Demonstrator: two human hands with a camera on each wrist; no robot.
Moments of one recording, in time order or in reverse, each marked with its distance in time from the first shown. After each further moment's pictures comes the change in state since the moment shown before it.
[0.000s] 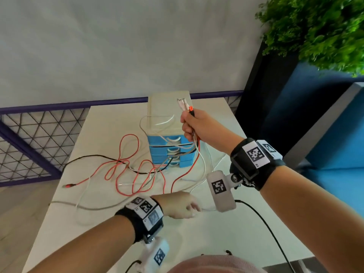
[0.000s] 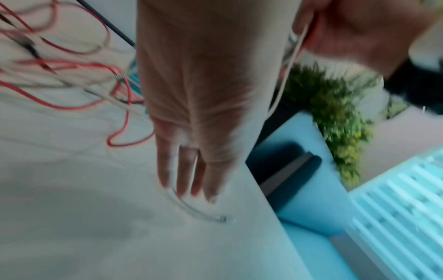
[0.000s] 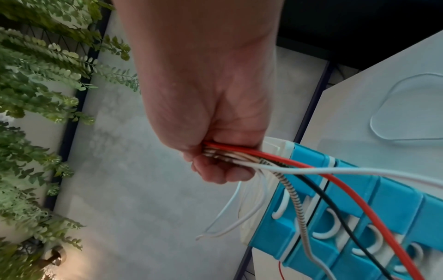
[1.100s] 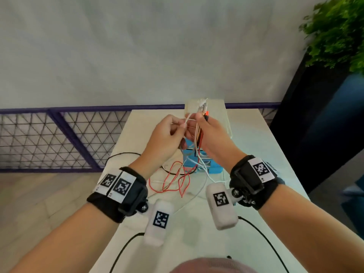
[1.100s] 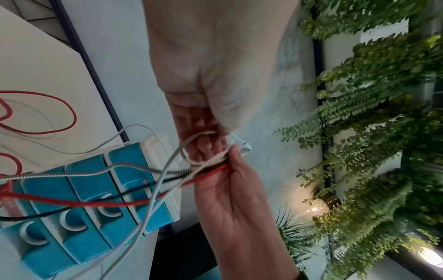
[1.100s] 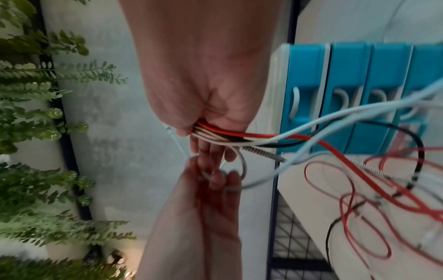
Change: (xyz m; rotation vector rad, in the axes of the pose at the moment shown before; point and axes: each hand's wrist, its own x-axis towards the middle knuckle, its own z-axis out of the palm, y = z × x) left_hand -0.126 0.031 -0.119 -0.671 1.255 0.101; right_hand 0.007 -0.002 0.074 0.602 0.014 -0.157
